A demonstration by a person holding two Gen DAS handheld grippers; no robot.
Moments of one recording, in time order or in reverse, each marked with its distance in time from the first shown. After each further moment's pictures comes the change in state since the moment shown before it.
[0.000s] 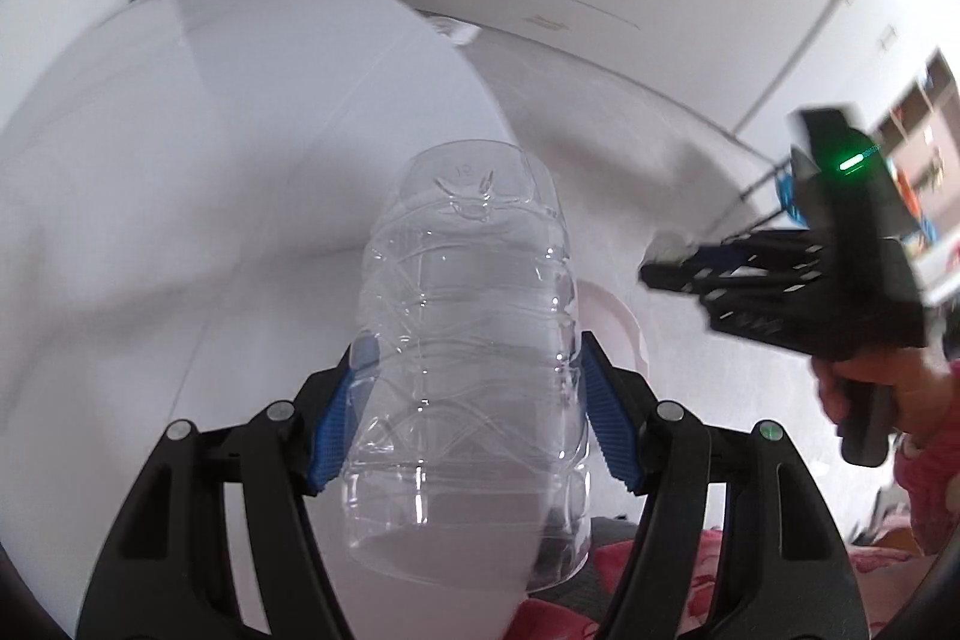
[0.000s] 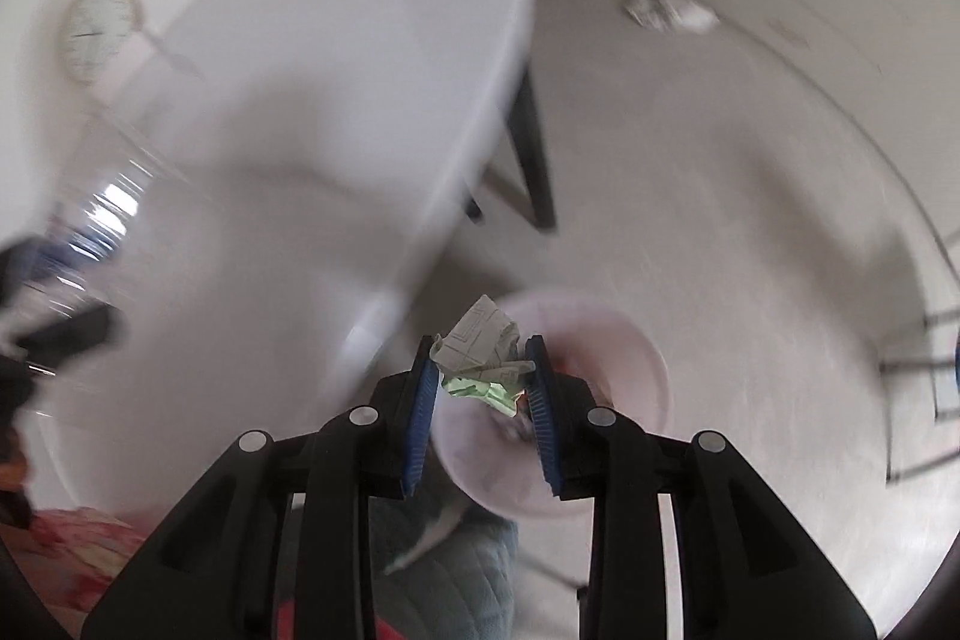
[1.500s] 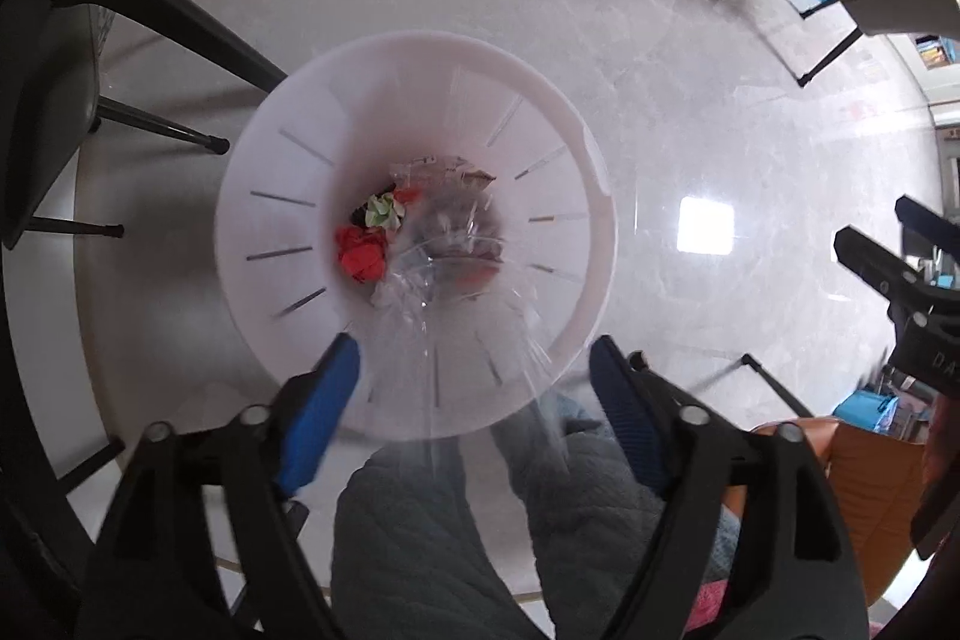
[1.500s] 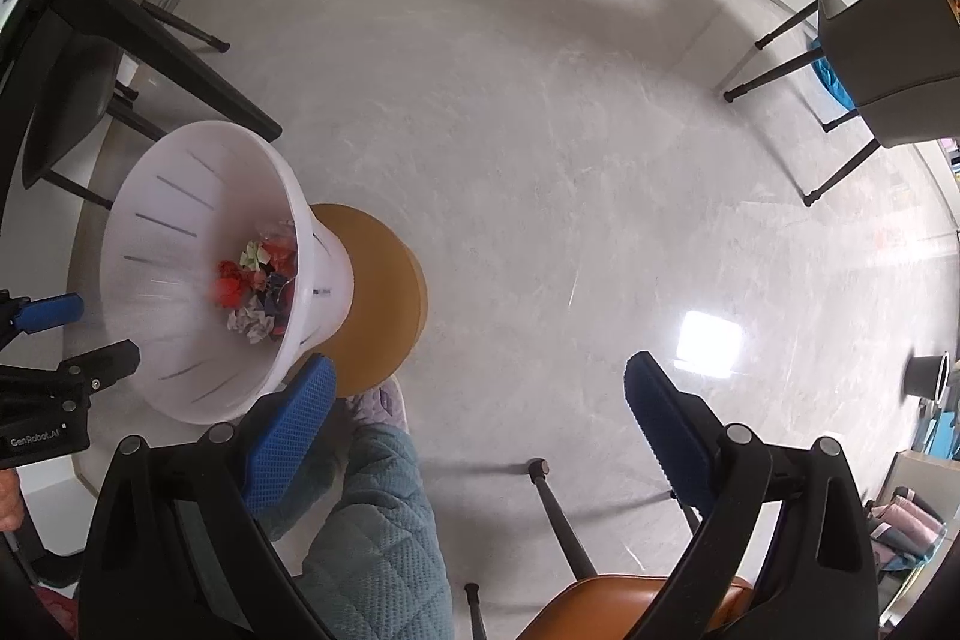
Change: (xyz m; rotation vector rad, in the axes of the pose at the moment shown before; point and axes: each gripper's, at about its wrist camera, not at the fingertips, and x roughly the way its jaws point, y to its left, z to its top) left arm 0.268 -0.152 -0.027 0.233 0.547 -0.011; right arm 0.046 -0.189 -0.176 0.514 0.150 -0.352
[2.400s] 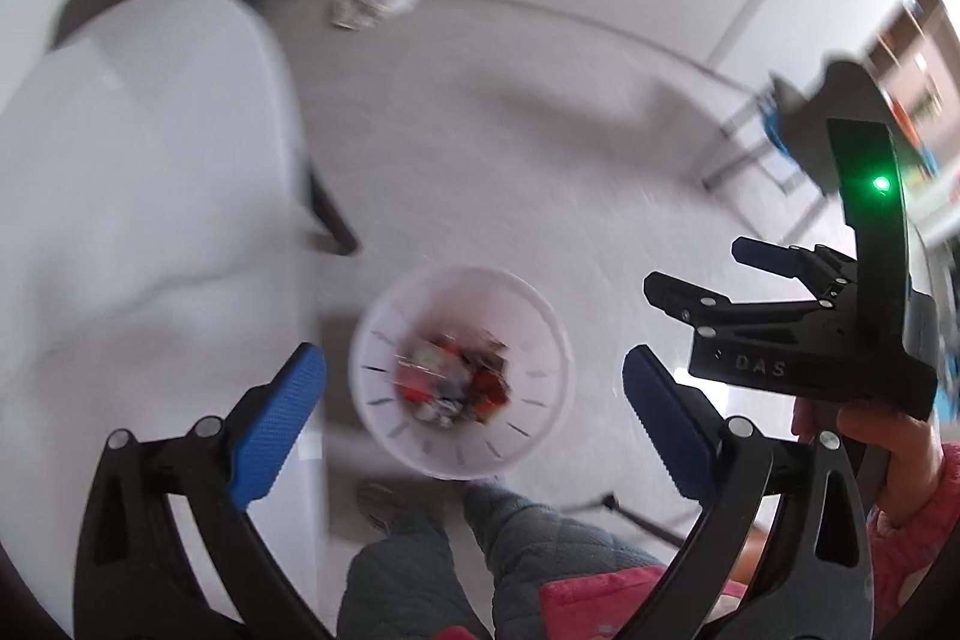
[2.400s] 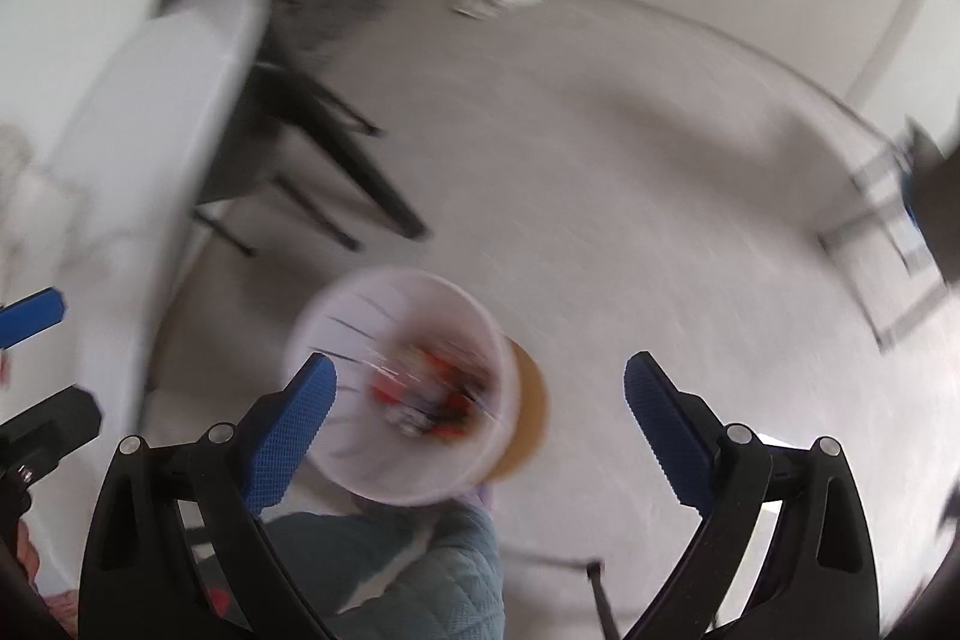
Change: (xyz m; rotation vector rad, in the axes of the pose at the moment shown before) left arm -0.210 0.029 -0.050 -0.165 -0.459 0.041; right arm -0.129 0.093 0.058 -0.235 -0.271 0.283
